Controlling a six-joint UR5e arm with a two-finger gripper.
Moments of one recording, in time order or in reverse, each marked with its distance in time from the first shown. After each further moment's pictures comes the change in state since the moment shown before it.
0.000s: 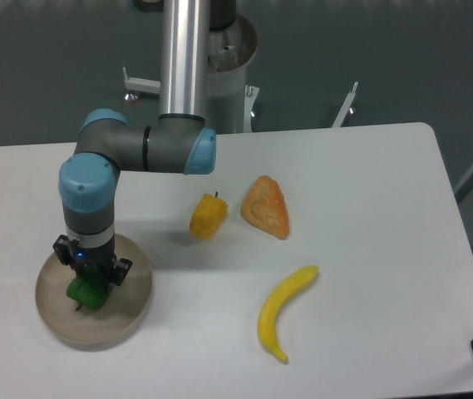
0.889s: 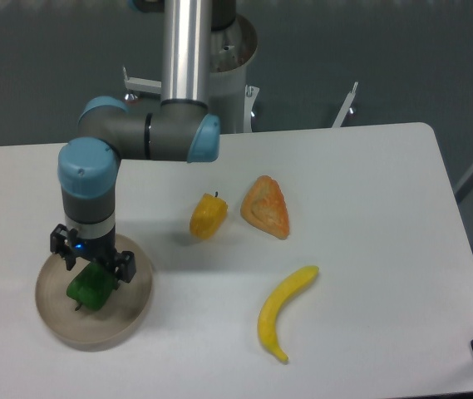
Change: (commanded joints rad) arm 0.086 0.100 0.044 -0.116 0.011 0.124
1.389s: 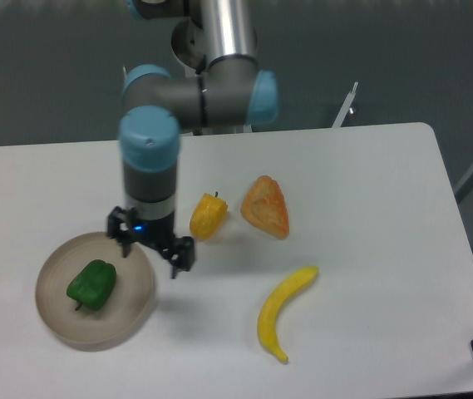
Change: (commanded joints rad) arm 0.164 0.051 0.042 -0.080 0.009 0.249
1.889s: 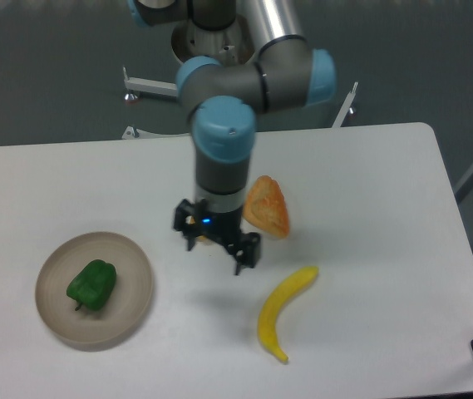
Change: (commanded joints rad) arm 0.130 0.015 -0.017 -0.018 0.063 0.232
